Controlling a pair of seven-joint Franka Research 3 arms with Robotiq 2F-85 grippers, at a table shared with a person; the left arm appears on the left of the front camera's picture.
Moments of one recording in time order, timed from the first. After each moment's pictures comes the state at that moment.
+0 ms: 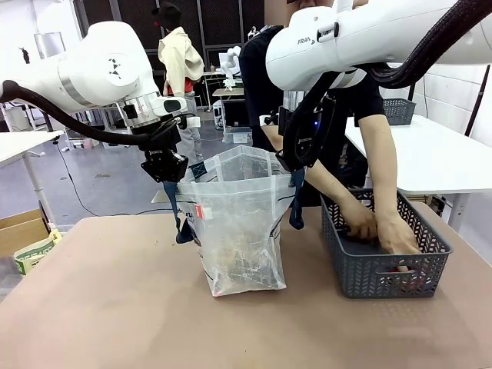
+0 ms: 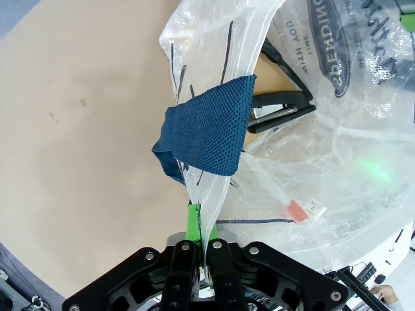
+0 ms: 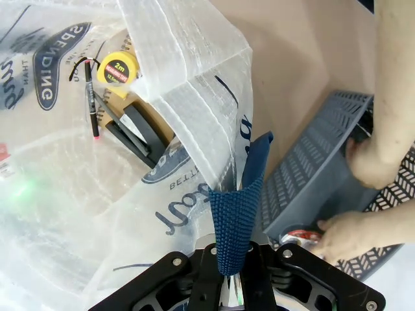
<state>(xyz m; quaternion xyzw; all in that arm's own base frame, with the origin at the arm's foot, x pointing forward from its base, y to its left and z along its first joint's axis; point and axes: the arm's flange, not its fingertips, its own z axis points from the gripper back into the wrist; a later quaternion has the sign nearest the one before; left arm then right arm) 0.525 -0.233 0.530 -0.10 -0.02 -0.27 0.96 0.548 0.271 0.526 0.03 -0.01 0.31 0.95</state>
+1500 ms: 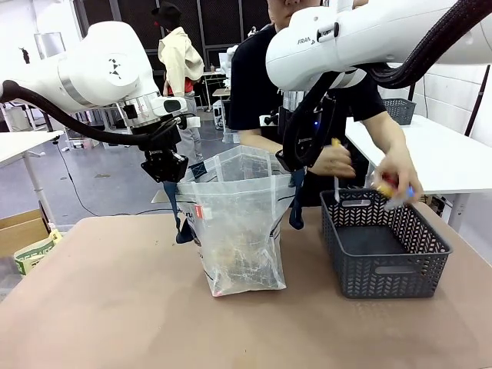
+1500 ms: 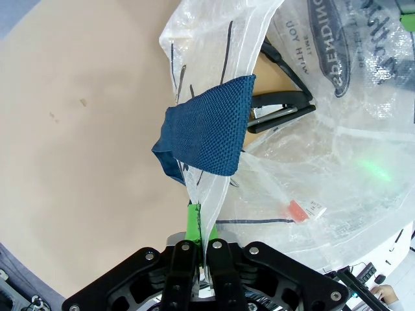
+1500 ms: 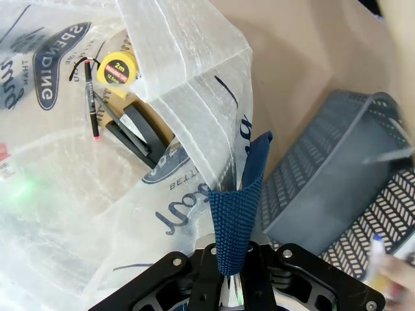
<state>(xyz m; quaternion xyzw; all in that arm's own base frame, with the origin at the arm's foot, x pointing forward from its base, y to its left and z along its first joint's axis) 0.525 -0.233 0.530 -0.10 -0.02 -0.27 0.96 0.548 0.271 0.526 0.03 -0.01 0.31 0.95</state>
